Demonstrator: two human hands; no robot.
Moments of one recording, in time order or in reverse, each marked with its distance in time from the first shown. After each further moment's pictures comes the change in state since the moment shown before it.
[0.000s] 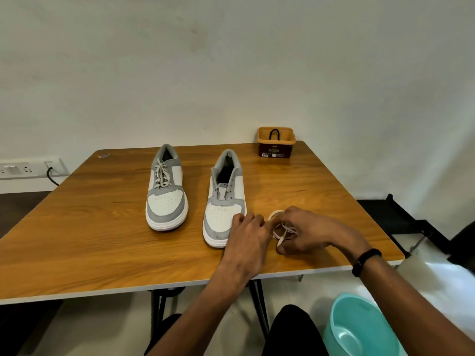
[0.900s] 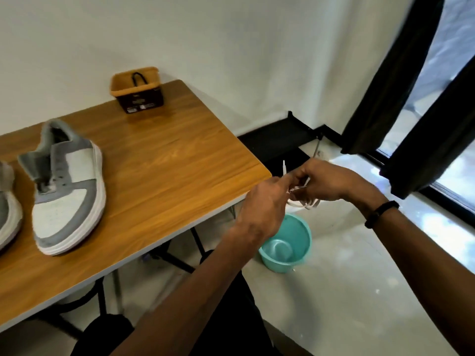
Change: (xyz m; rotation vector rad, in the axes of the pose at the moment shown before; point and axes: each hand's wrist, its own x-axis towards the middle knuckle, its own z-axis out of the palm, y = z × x) left_hand 0.058 0.249 0.087 -0.548 -0.222 0.262; right_hand -0.155 0.251 0.046 0.346 0.236 0.331
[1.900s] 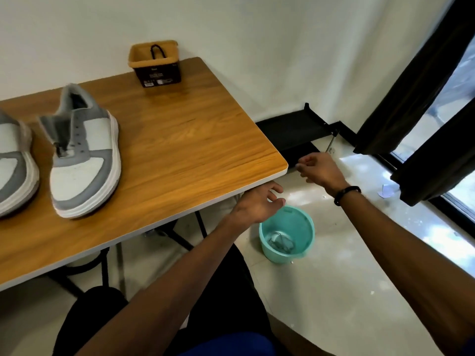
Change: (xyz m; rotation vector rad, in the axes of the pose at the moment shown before) left_hand -0.012 -0.058 0.020 -0.380 -0.302 -0.493; right_hand 0.083 0.052 0.060 0.432 0.386 0.214
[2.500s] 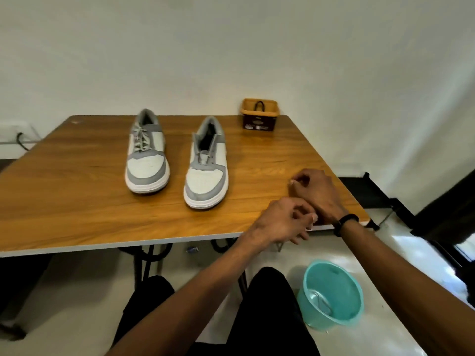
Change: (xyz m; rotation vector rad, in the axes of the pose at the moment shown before) left_hand -0.122 -0.015 -0.121 -0.365 0.205 0.169; right_hand -0.072 -0.208 0.110 -0.180 -0.027 -0.549
